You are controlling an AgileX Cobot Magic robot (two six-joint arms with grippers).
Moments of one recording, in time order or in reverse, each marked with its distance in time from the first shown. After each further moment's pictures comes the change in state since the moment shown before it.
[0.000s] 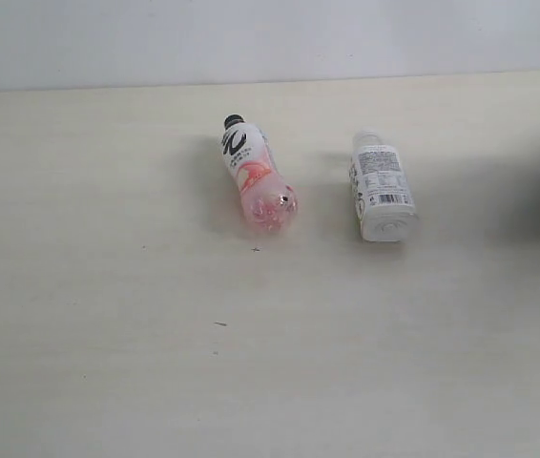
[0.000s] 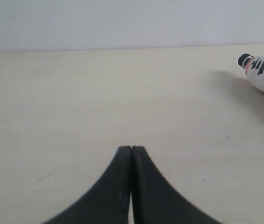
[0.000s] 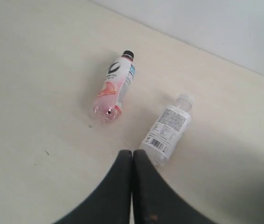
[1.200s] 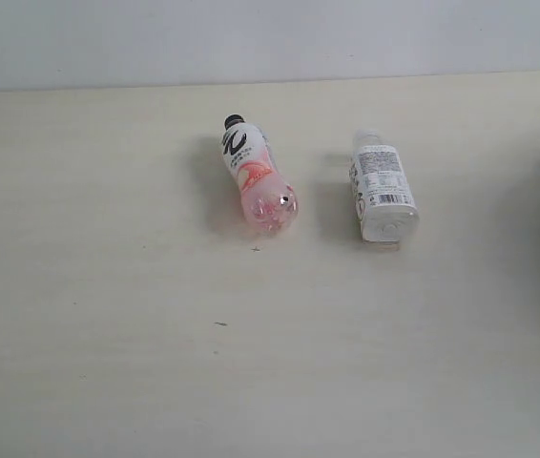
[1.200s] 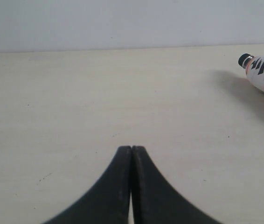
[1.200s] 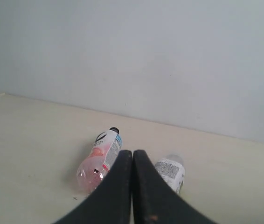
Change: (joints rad) left arm 0.000 0.000 0.000 0.000 0.000 0.000; right arm 0.007 -0.719 0.918 0.108 -0.791 -0.032
